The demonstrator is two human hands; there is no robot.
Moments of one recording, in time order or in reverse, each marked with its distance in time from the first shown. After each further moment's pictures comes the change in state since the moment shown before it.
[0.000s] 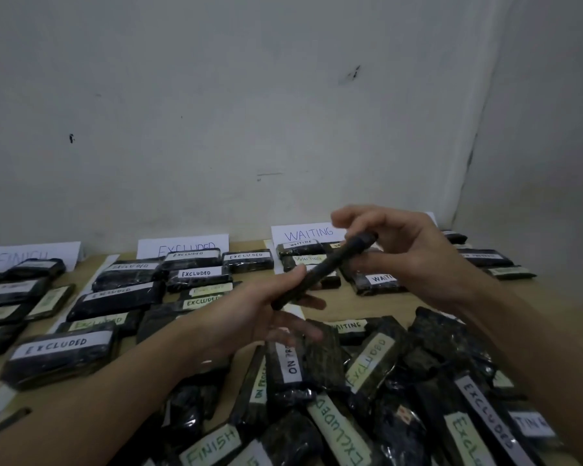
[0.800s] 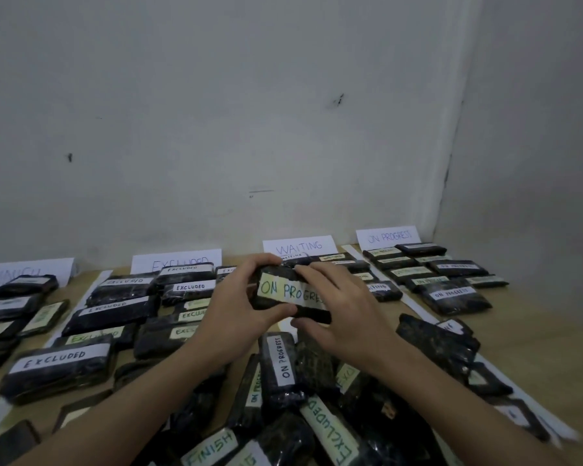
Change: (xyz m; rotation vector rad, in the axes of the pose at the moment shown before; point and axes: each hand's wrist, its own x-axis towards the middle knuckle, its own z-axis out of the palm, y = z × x) left_hand -0.004 -0.012 -0.003 0.538 0.488 0.539; right_hand -0.018 0.052 0.056 -1.248 0.197 -0.226
